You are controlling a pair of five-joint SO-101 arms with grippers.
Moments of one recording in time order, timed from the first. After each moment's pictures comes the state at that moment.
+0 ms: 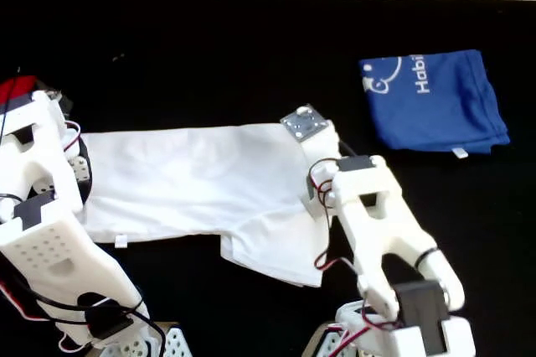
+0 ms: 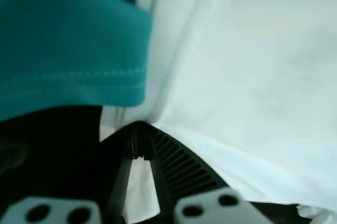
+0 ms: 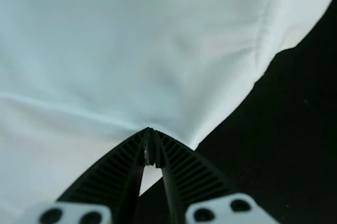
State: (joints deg) left arm -35.3 29.0 -2.8 74.9 -24.0; right arm -15.6 -10.5 46.6 48.6 23.3
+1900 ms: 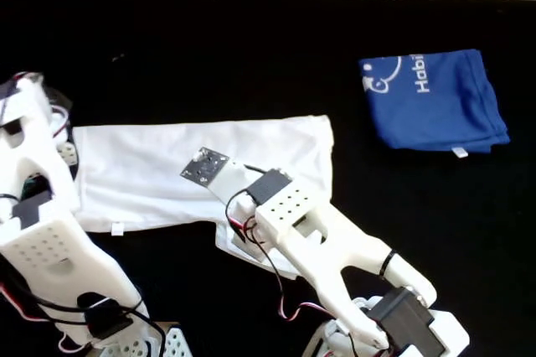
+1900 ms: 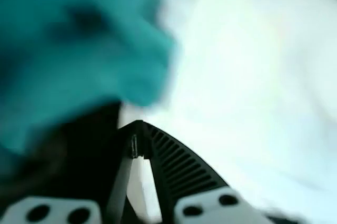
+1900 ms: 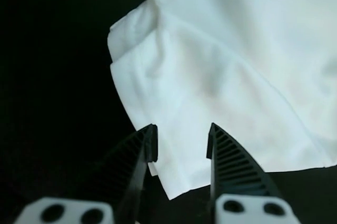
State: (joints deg) left arm -34.2 26.4 -11.6 82.0 -25.4; right arm -45.8 -13.1 36.5 69.7 17.1
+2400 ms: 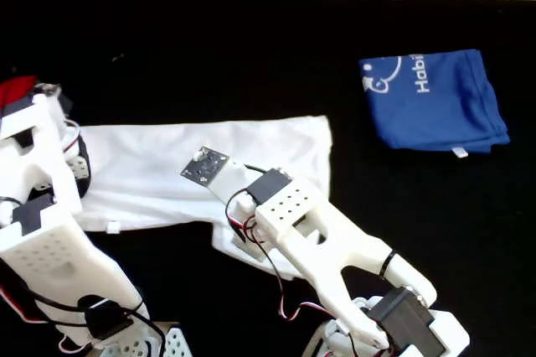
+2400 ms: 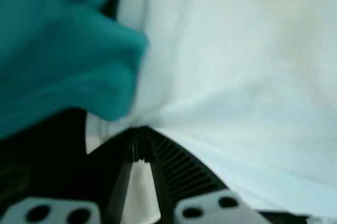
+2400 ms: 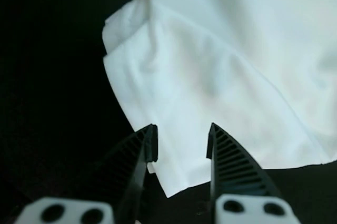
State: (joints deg) left arm -37.8 27.7 -0.4 69.8 -27.5; right arm -45.8 -13.1 36.4 69.8 17.1
